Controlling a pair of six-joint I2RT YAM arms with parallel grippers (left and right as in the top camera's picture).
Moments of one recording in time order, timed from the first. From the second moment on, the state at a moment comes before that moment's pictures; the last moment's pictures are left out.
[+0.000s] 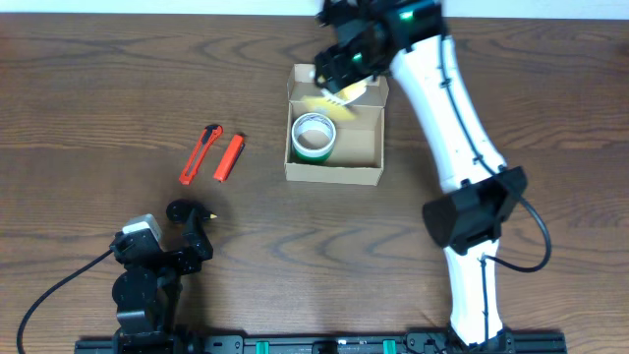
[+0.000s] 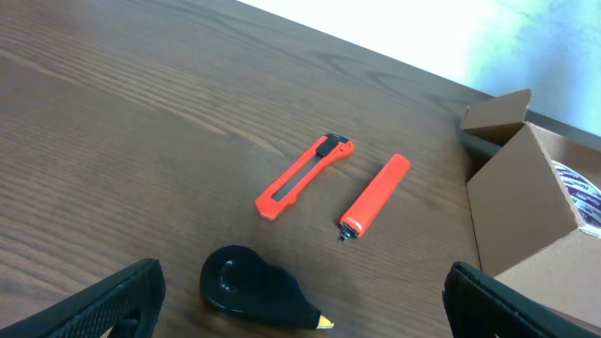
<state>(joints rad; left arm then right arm) 0.06 0.01 0.14 -0.47 0.01 -0.30 0.42 2.28 2.49 -1.33 -0.20 -0.07</state>
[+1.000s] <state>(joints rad) 0.06 0.01 0.14 -0.47 0.01 -0.30 0.56 2.28 2.33 -1.23 0.41 0.27</state>
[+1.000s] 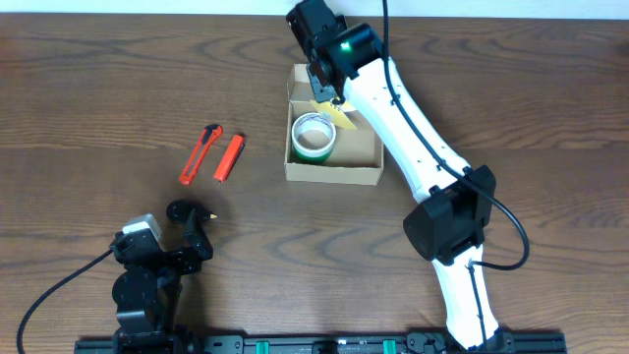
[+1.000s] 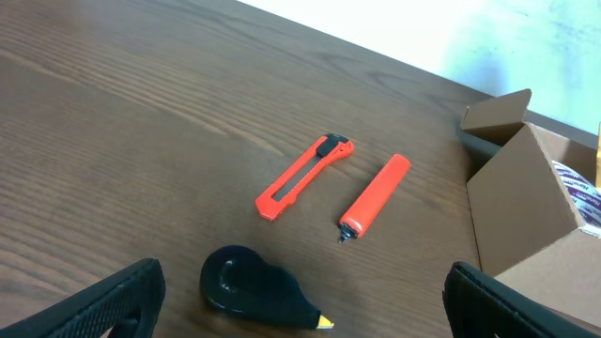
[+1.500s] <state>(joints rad) 0.06 0.01 0.14 -0.47 0.01 -0.30 0.56 2.28 2.31 -1.21 0.38 0.28</state>
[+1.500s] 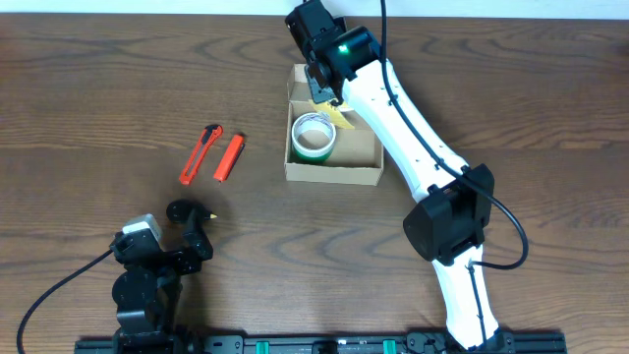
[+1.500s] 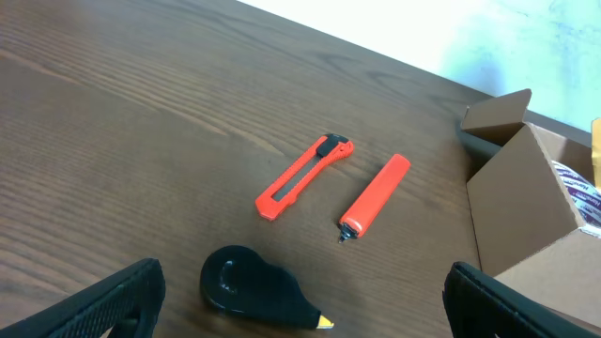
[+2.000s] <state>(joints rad) 0.06 0.01 0.14 -0.47 0.01 -0.30 0.62 2.33 2.31 -1.22 0.28 0.29</state>
